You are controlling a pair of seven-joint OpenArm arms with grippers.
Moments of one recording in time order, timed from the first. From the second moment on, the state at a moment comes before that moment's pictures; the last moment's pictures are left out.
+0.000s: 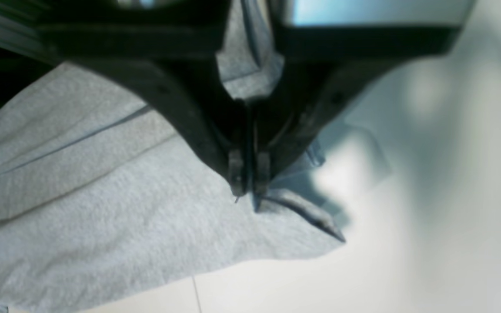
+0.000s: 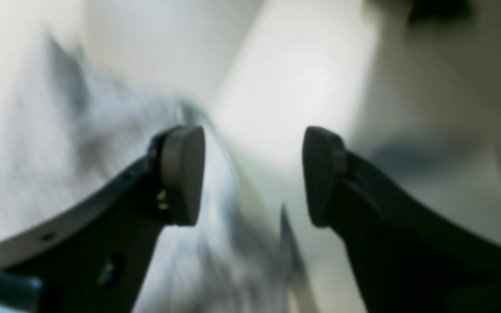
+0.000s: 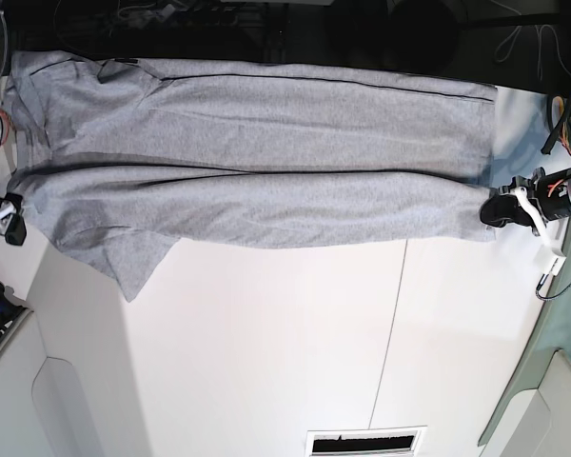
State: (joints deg) left arm -3.9 -37.3 -4.6 61.0 -51.3 -39.0 48.3; right arm 9.4 28.9 16.7 57.3 26.3 25.4 -27.7
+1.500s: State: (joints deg) left arm -3.7 -37.9 -4.6 61.0 -57.0 -39.0 52.0; right arm 23.2 18.8 11.2 32.0 16.6 31.0 -20.6
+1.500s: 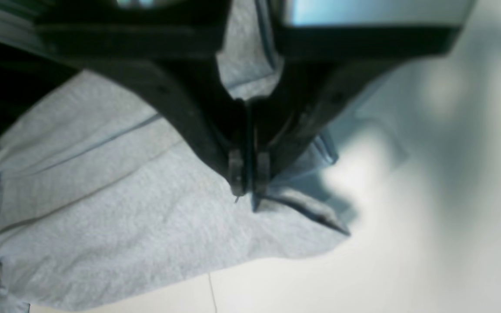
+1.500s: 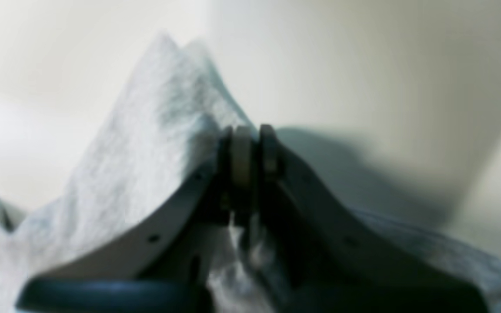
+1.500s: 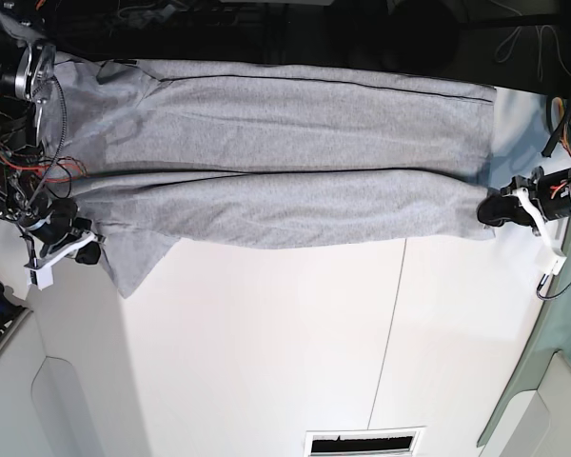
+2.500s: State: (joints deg) left arm 2.3 -47.0 -4.5 63.6 -76.8 -39.0 69.4; right arm -20.6 24.2 22.9 91.0 36.9 30.6 -38.5
